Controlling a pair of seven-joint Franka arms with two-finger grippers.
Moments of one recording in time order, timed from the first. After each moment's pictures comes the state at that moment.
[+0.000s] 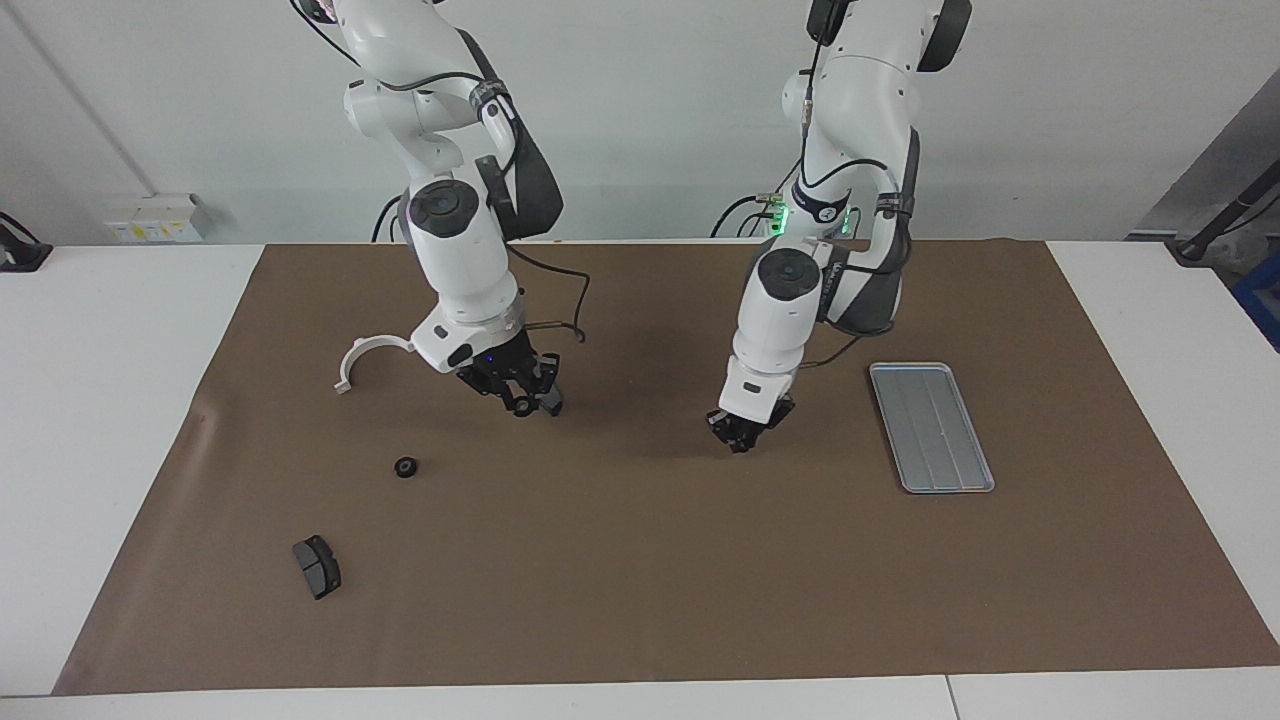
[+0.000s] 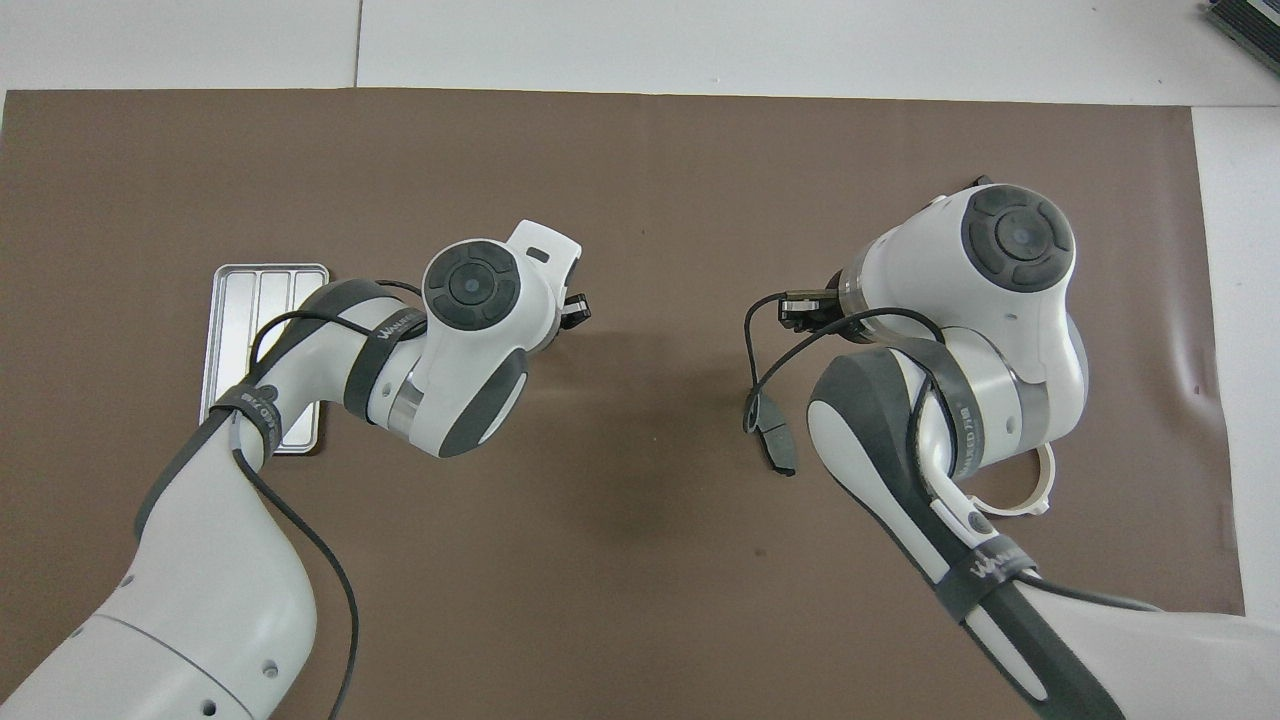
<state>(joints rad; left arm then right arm) -0.31 0.38 -0.13 -1.79 0.10 2.26 -0.70 0.24 0.23 0.15 -1.85 0.04 2.20 0.46</state>
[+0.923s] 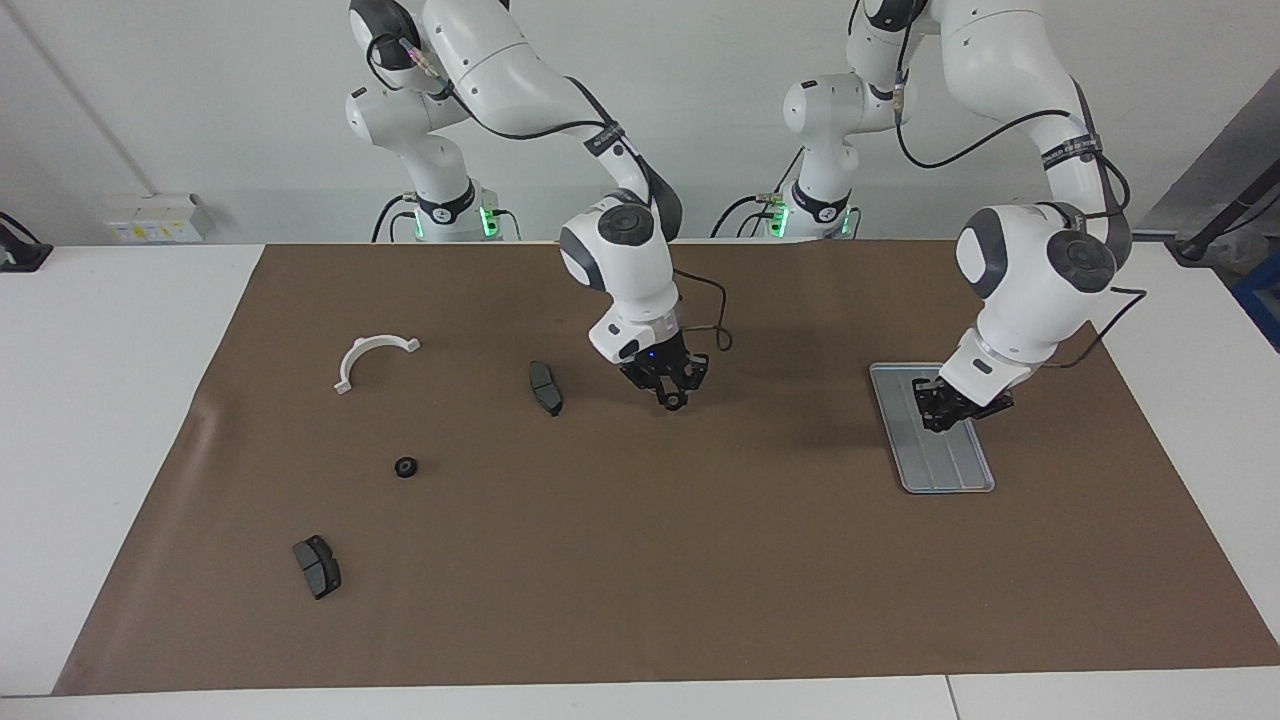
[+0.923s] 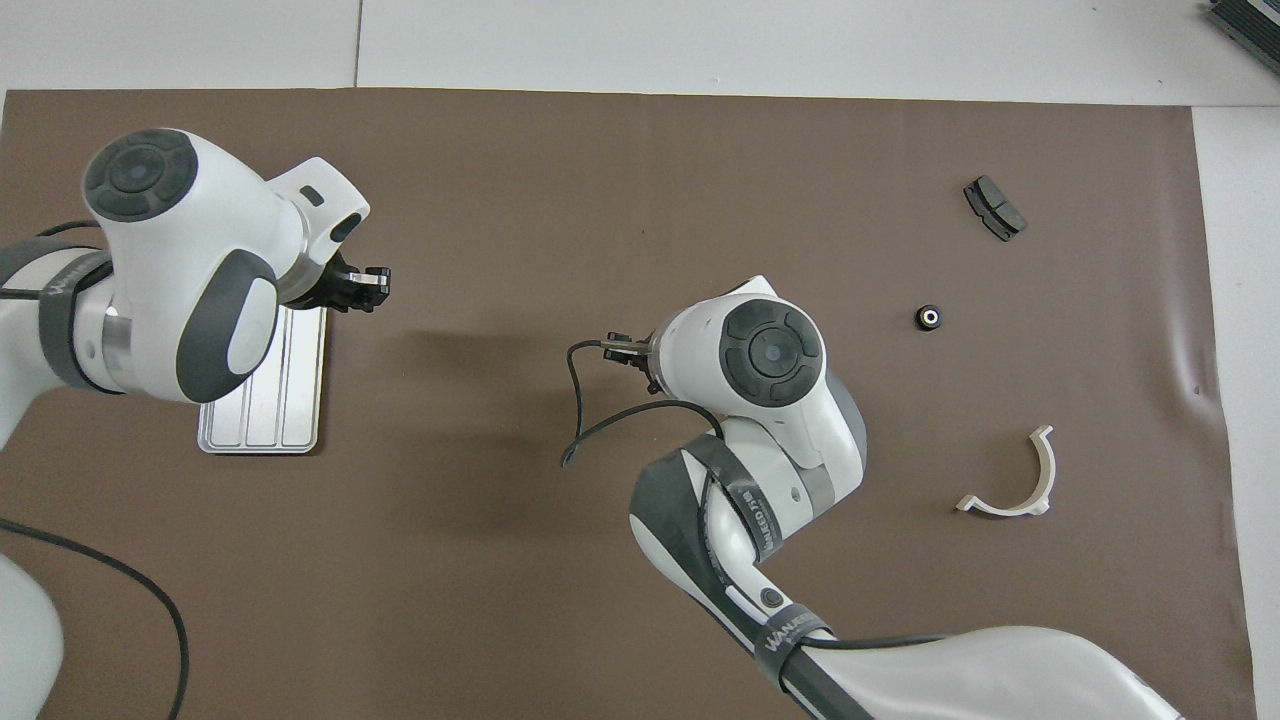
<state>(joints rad) 0.10 0.27 -0.13 -1.82 0.03 2.08 0.16 0.52 0.45 0.15 -1.85 0.03 2.53 0.84</state>
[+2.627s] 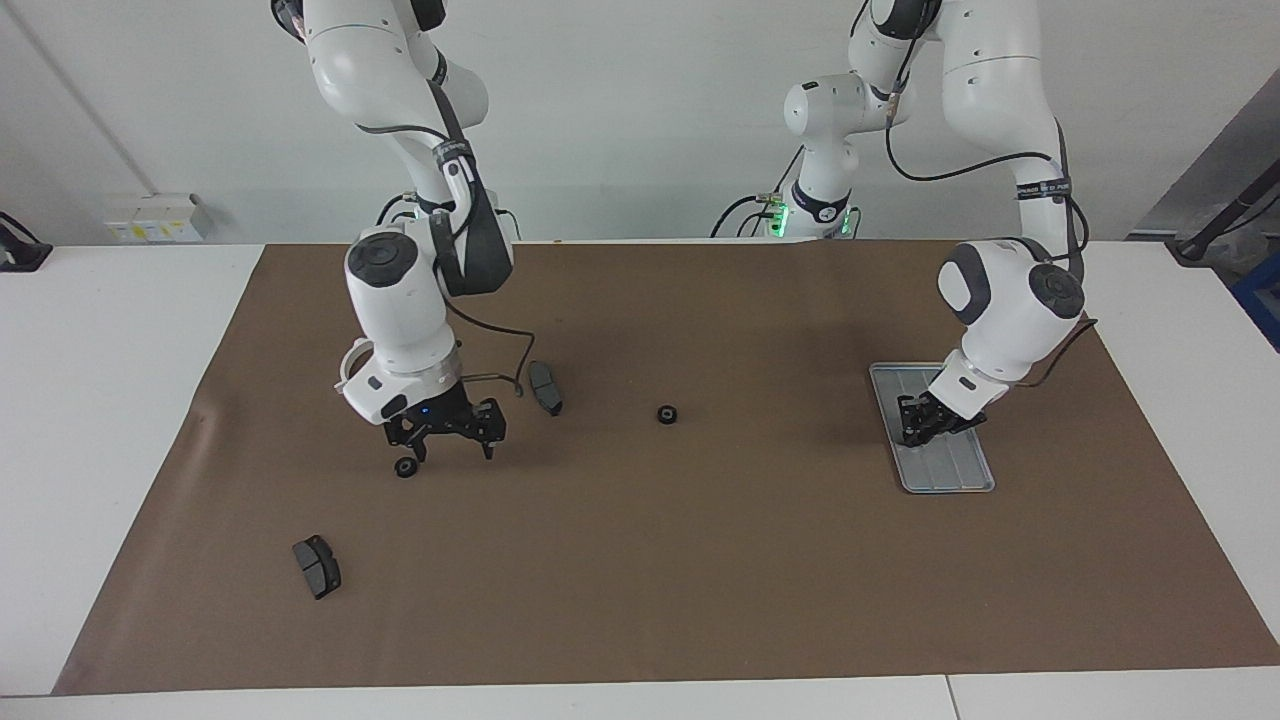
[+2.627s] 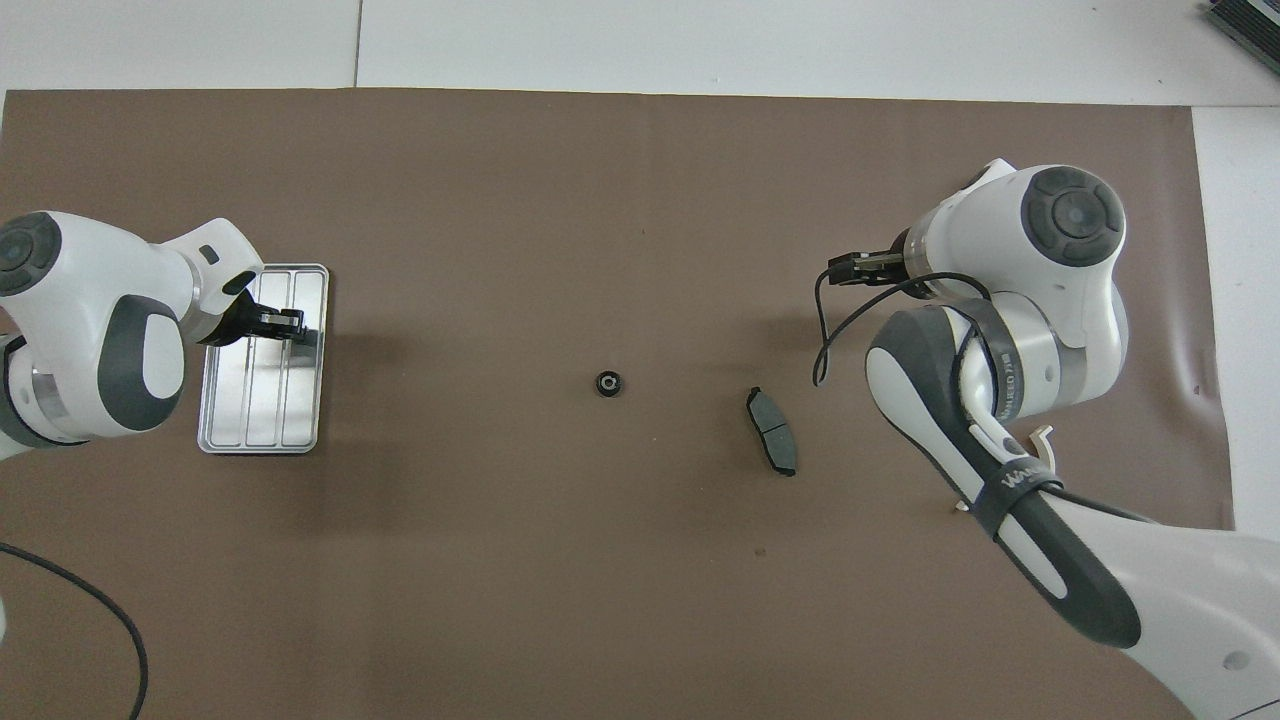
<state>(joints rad) 0.12 0.30 -0.14 -1.98 -0.09 2.30 0.20 0.07 0.32 0.07 -1.83 -0.06 2.30 0.10</state>
